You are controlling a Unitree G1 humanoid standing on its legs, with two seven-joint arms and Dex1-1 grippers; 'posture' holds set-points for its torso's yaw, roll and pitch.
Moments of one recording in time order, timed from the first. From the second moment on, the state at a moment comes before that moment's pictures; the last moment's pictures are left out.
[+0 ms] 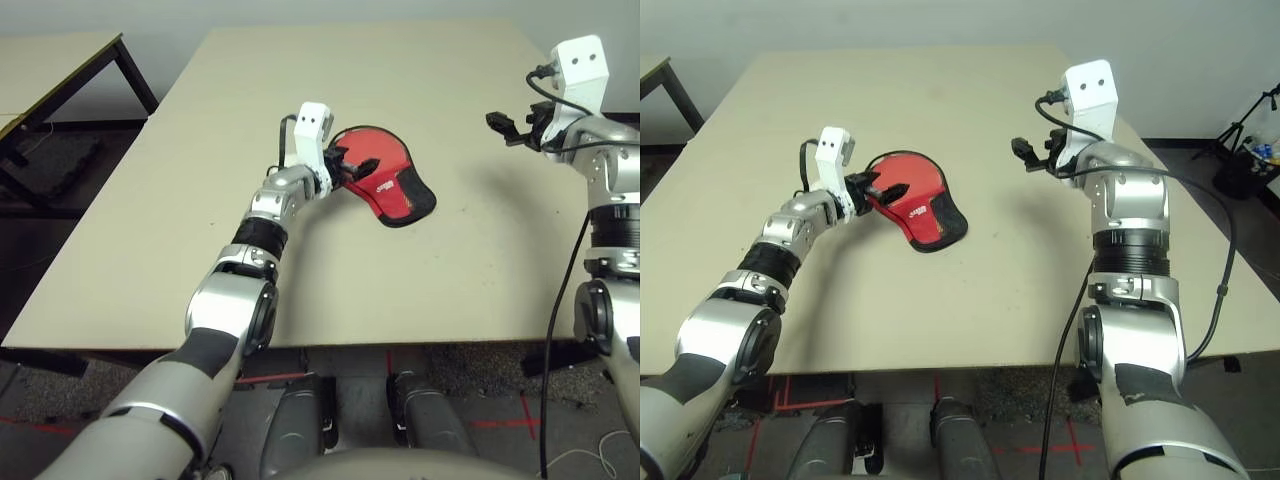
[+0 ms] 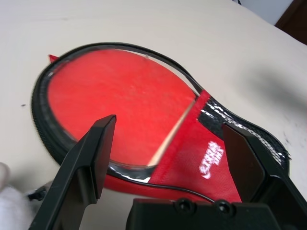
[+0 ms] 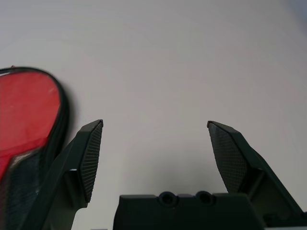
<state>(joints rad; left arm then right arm) -1.03 0.16 0.04 1.00 -0.19 0.17 -0.58 -0.98 -0.52 -0.25 0.49 0.18 0.89 0.41</state>
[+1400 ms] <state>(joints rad) -0.77 0.27 0.10 0.33 -0.32 0.50 -0.54 -1.08 -0.23 -0.61 0.97 0.44 1.10 0.16</state>
